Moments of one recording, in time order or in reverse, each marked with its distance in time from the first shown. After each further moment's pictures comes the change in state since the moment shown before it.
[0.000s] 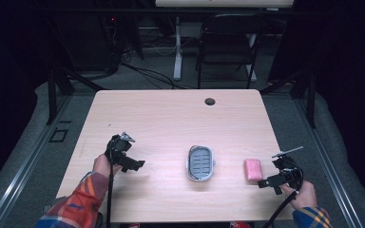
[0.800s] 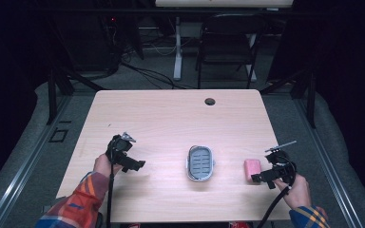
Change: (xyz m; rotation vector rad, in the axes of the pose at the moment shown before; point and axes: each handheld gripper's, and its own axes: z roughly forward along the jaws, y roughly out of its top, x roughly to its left) left arm 0.000 0.001 0.002 0.007 -0.006 0.003; right arm 0.024 0.019 -0.009 -0.051 -0.034 -0.044
